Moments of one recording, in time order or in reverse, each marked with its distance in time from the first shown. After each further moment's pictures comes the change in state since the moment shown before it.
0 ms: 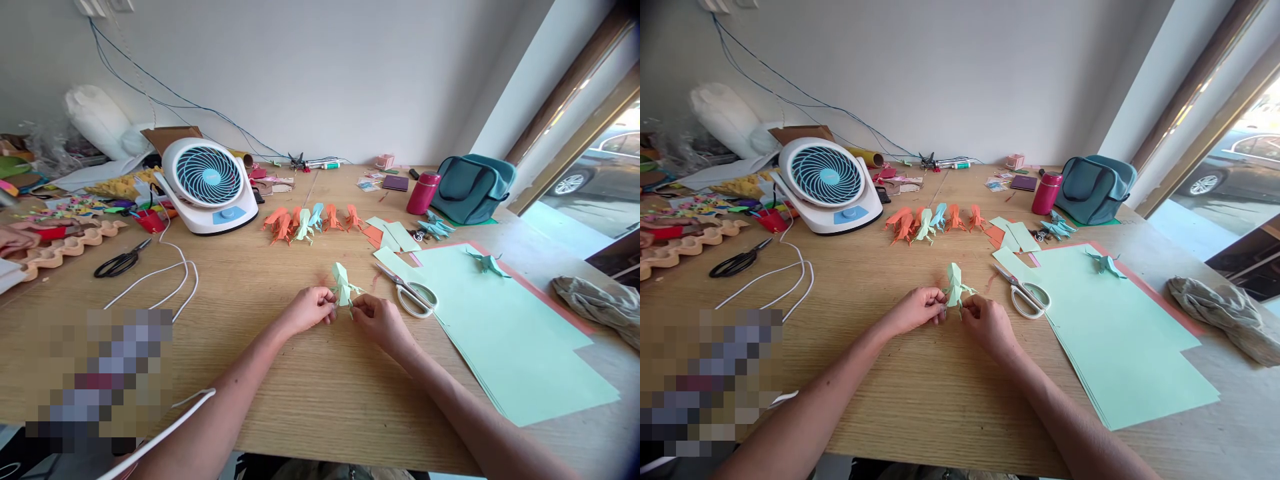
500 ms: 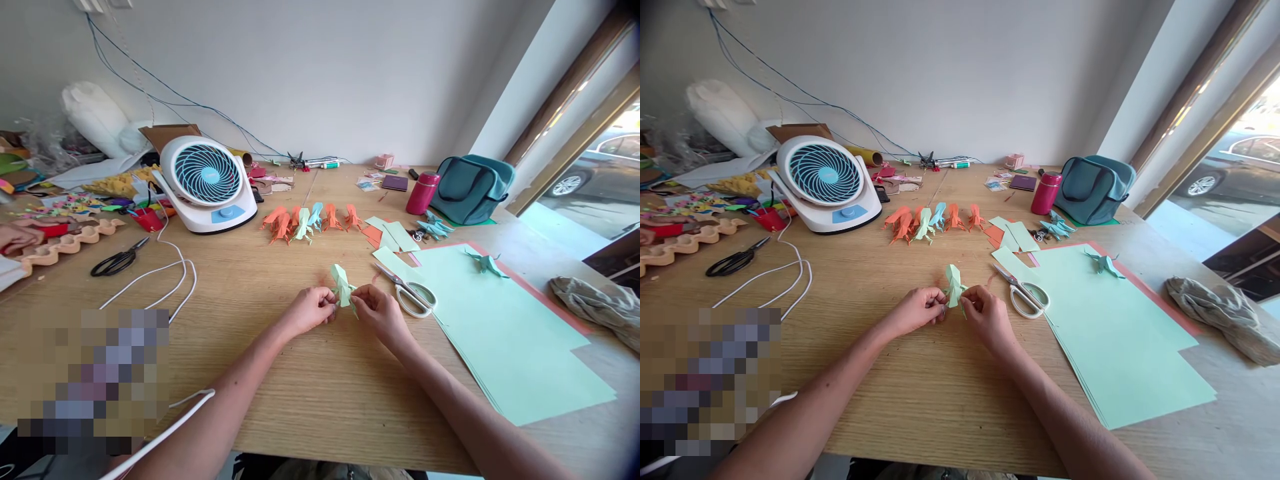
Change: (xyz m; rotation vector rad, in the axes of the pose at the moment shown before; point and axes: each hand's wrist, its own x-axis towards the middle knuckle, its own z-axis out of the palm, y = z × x) left_hand -0.001 0.001 0.004 0.027 0.045 0.004; right_hand 0.006 -0.002 0.000 0.267 0.093 -0.012
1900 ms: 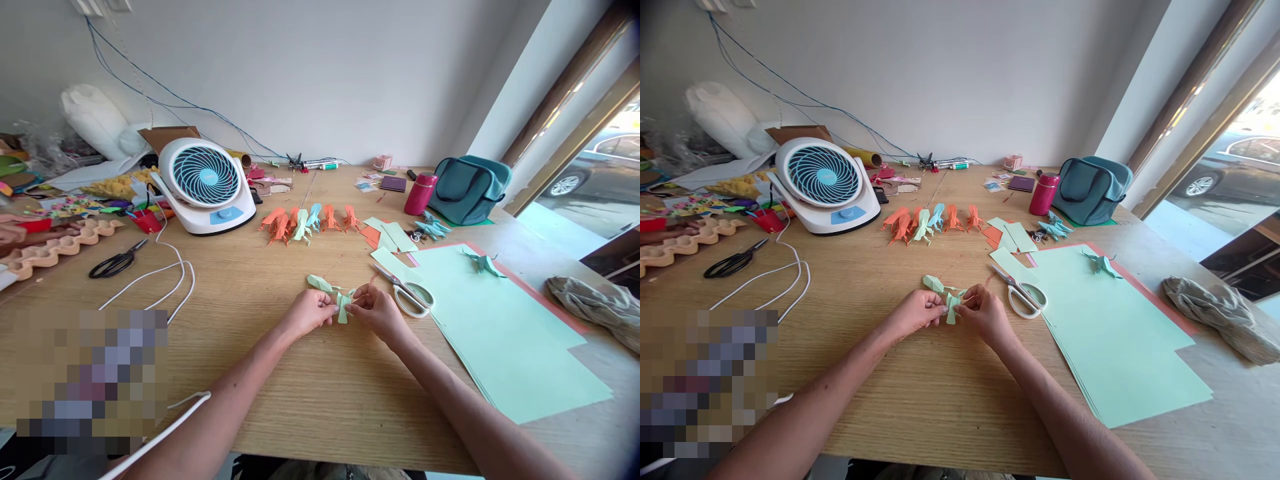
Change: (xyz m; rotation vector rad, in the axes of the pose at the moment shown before) left_hand -0.001 0.008 0.008 -0.093 0.040 -0.156; right_hand 0.007 0.004 -0.001 0.162 -0.084 0.136
